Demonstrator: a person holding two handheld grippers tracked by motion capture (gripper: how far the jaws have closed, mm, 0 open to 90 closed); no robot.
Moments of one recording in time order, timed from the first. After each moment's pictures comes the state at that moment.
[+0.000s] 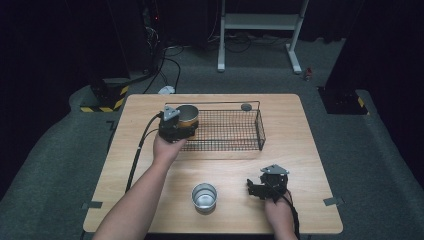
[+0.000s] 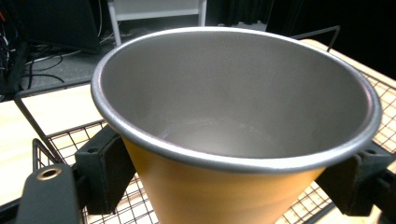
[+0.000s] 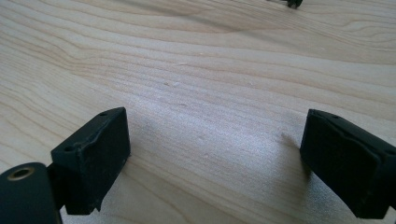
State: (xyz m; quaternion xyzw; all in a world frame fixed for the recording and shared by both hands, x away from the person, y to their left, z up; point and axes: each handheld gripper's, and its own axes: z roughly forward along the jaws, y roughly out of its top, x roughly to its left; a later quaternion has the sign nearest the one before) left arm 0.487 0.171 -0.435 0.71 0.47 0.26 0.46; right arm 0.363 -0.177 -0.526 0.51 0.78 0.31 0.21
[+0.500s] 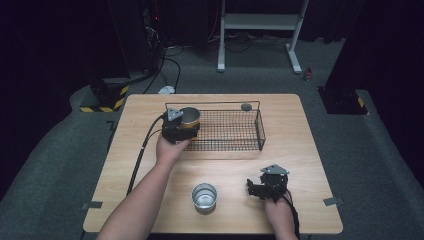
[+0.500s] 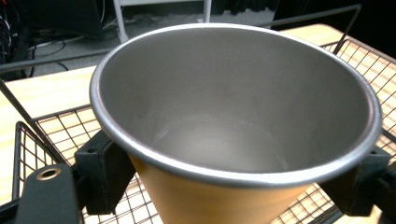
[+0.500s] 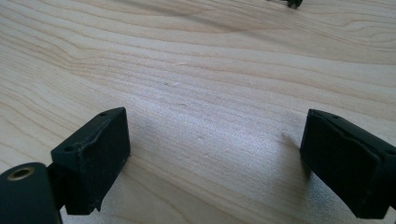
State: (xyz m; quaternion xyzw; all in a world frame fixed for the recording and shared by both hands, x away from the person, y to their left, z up) left arm 0.493 0.164 -0.446 0.72 0.48 0.25 0.44; right arm 0.363 -0.177 -0.526 0.51 0.78 0.31 0.21
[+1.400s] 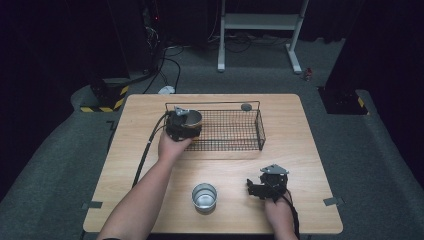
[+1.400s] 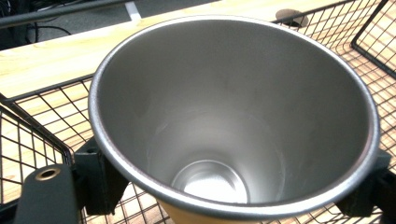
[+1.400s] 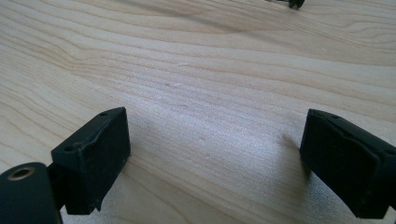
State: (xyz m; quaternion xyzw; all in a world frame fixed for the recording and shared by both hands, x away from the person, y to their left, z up) left arm 0.514 0.153 -0.457 0.75 0.50 0.23 0.37; right arm 0.364 -0.177 -0.526 0.50 0.78 0.31 0.21
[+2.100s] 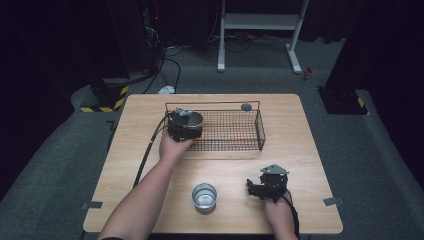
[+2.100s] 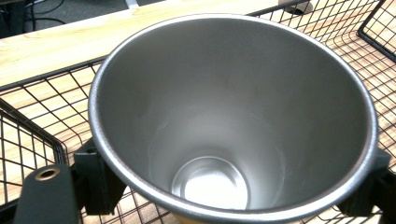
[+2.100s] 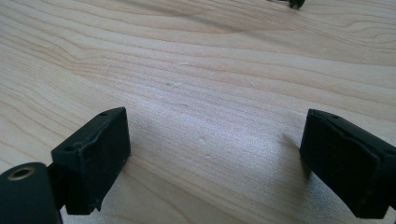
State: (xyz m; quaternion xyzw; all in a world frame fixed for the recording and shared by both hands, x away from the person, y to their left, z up) left arm 0.518 0.151 -0.462 0.76 0.50 0.22 0.35; right arm 0.364 -0.176 -0.526 0.50 0.78 0.31 0.21
